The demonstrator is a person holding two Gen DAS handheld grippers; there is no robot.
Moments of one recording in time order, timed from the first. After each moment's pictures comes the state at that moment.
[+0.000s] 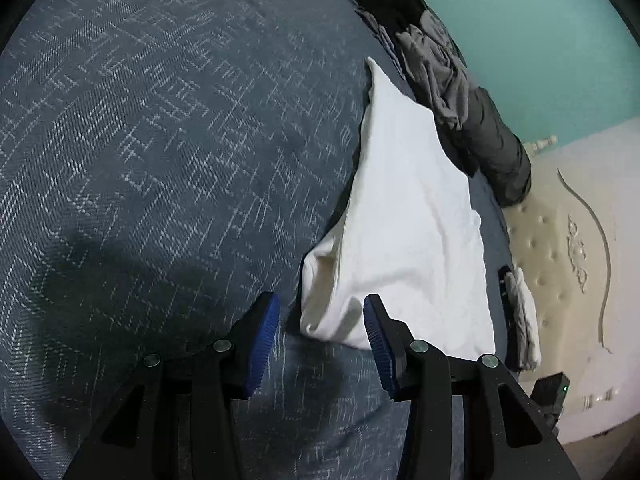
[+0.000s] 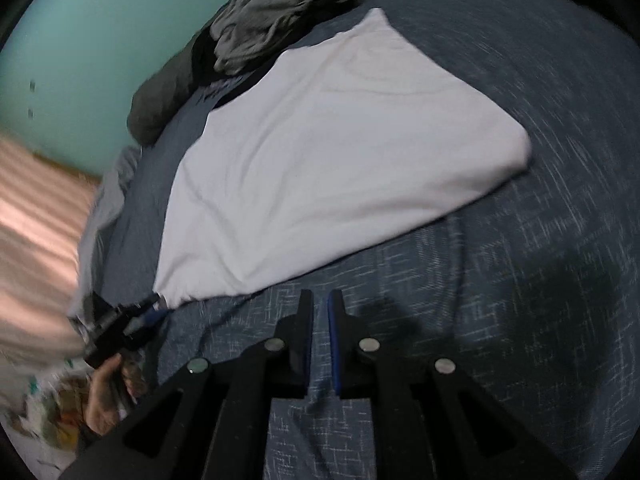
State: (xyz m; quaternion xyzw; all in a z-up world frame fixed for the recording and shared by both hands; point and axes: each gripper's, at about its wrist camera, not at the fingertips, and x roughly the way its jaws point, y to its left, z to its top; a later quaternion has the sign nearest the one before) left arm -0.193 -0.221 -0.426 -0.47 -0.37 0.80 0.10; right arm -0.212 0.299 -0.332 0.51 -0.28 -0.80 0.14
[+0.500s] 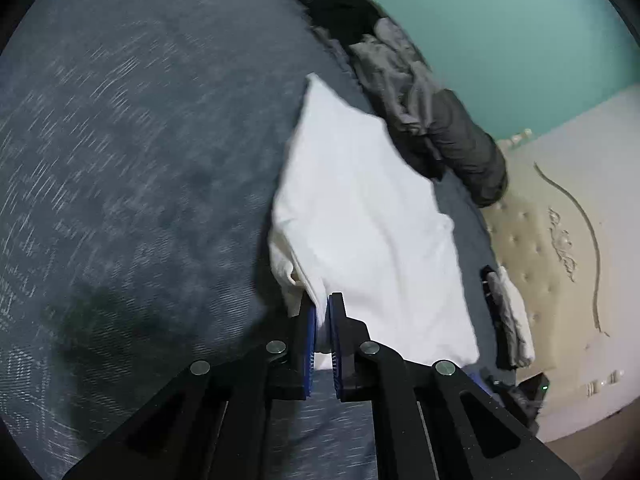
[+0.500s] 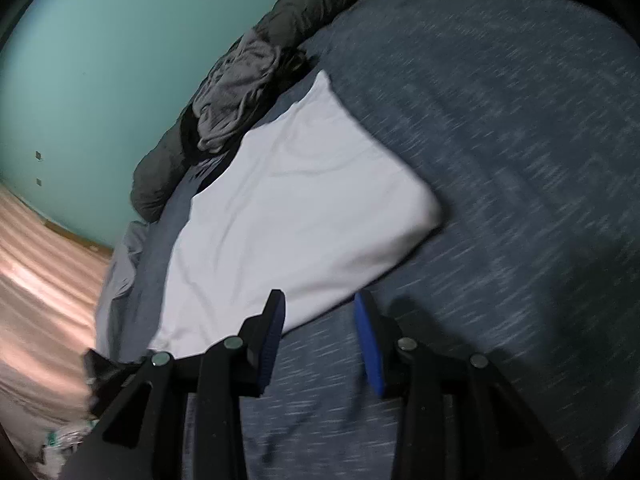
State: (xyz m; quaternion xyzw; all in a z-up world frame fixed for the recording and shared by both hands) left arm -0.206 -0.185 -0.387 -0.42 -0.36 0.82 0.14; right arm -0.208 0.362 -0.346 0.41 -0.34 -0.84 0.10
